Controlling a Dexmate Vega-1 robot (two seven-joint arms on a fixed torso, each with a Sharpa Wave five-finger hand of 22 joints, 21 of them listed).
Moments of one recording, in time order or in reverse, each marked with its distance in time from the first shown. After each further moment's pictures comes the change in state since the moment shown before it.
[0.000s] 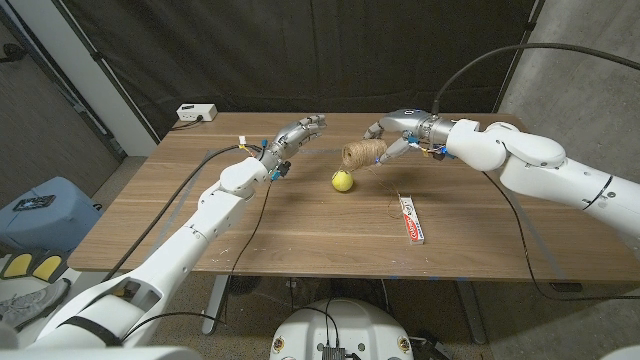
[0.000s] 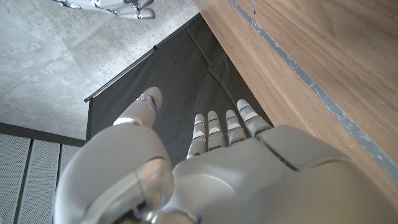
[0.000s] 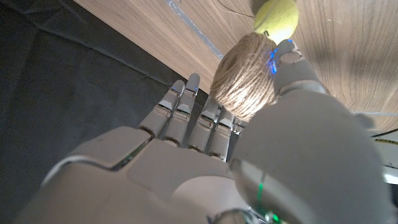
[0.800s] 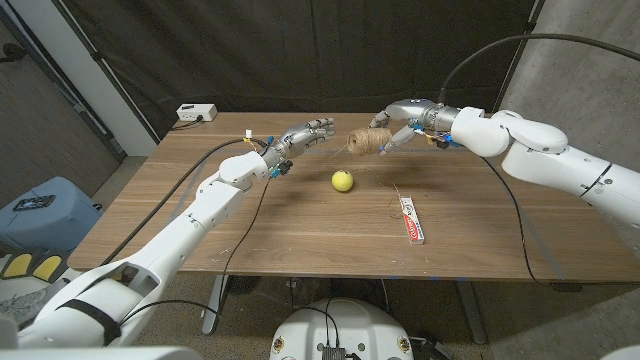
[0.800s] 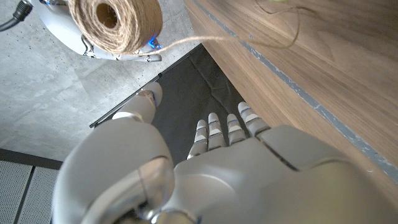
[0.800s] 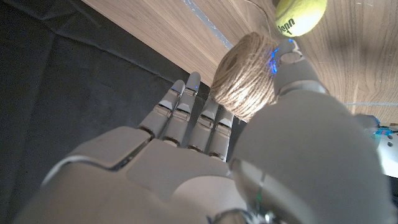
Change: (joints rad) left arm -0.071 0.036 0.053 0.041 -0.011 0.018 -0.127; left_hand 0.059 -0.018 0.000 0.000 -0.008 -0.074 0.016 -0.009 0.000 -0.054 0.014 -0.007 0.023 -0.058 0.025 -0.005 0.001 -0.044 0.011 -0.006 0.000; right arm 0.053 0.026 0.007 0.076 0.047 0.024 0.019; right_hand 0.000 0.000 -0.006 0.000 -0.004 0.002 0.002 0.001 0.000 0.007 0.003 -0.001 -0.001 0.016 -0.003 0.004 0.002 0.004 -0.004 0.000 0.000
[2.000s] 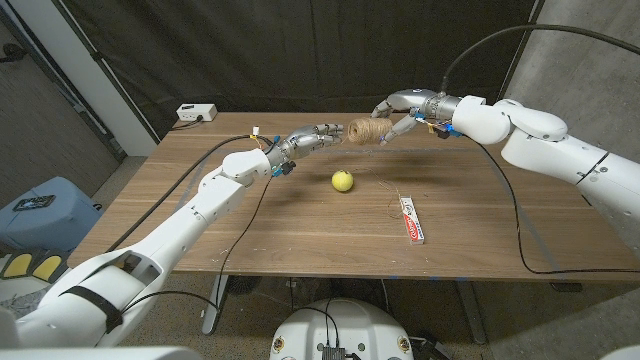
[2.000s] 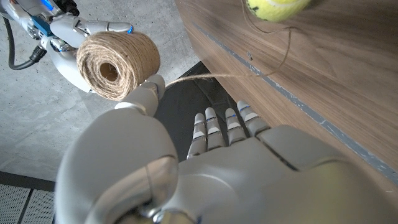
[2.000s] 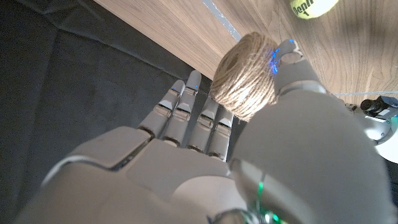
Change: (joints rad) left arm -0.059 0.006 0.059 0.055 0.011 -0.018 -0.056; left_hand 0.122 -0.022 -0.029 0.007 -0.030 0.111 -0.007 0.046 0.010 0.081 -0.043 0.112 0.067 0.100 -0.045 0.029 0.009 0.035 -0.006 0.020 0.000; right arm 0.053 0.032 -0.001 0.059 0.033 0.027 0.020; right_hand 0.000 0.000 -0.011 0.005 -0.005 0.002 0.002 -0.003 0.005 0.006 0.005 0.000 0.001 0.015 -0.001 0.007 0.017 0.000 0.000 0.000 0.000
